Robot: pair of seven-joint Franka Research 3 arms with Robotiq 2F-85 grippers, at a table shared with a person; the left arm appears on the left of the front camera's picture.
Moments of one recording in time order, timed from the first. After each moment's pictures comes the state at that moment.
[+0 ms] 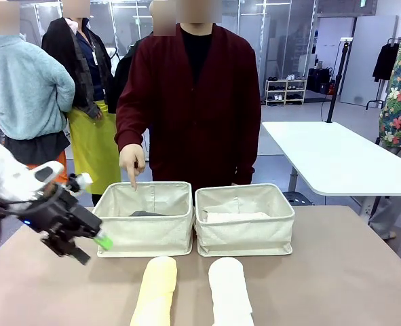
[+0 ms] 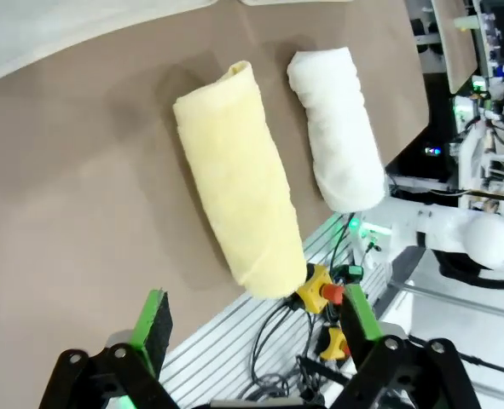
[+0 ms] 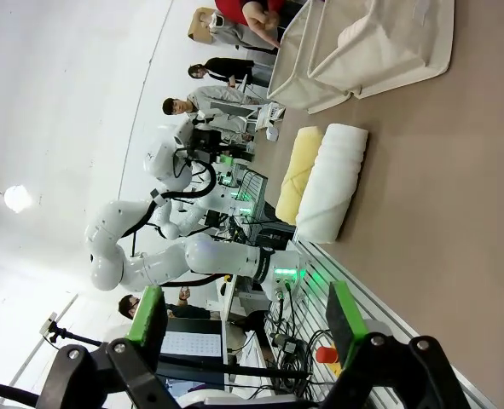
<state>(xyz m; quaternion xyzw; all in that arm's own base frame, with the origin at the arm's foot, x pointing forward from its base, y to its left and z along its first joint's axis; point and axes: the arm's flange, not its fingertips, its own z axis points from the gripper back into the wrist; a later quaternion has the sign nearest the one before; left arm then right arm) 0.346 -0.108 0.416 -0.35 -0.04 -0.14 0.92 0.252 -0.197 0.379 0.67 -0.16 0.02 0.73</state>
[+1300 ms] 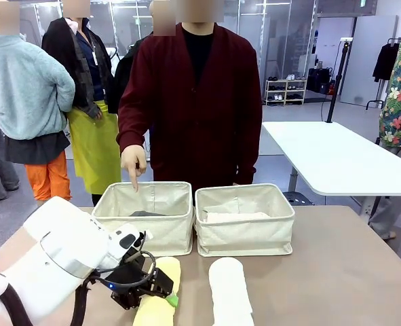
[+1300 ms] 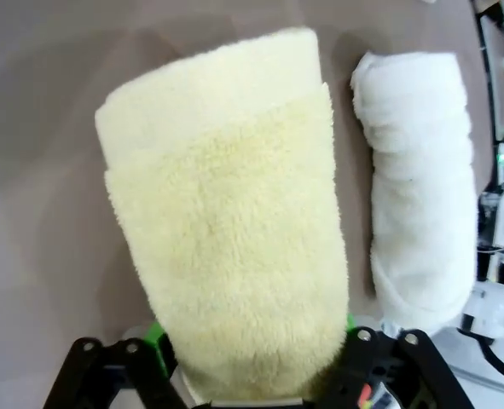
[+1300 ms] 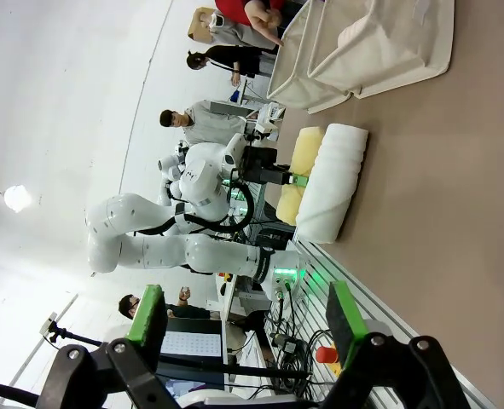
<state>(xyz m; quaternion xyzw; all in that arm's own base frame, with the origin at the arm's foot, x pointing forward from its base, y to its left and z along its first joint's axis) 0.330 -0.235 0.287 -0.32 -0.08 -0.09 0.94 0.252 -0.197 0.379 0.67 -0.16 0.02 0.73</state>
